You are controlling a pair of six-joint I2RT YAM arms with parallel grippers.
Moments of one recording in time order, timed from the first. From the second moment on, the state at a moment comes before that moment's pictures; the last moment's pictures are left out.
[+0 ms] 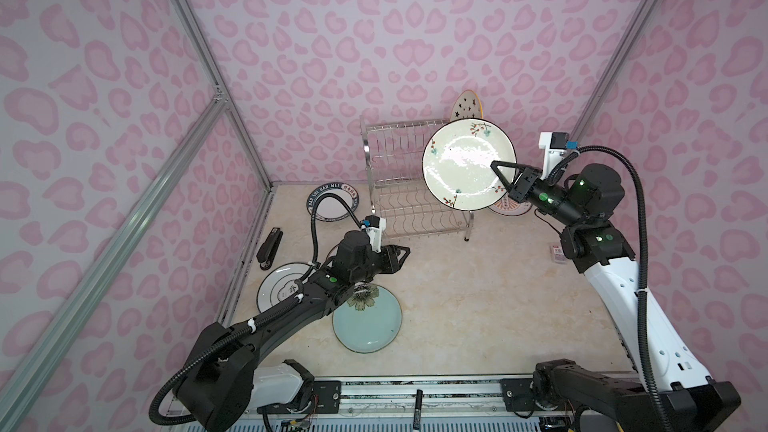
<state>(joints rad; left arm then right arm) -0.61 1.27 0.74 0.12 0.28 -0.67 0.17 1.20 1.34 -0.07 -0.54 0.59</state>
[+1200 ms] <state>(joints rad) -0.61 1.19 0.68 0.08 0.24 -0.68 0.57 1.88 2.07 -0.20 0.62 -0.15</state>
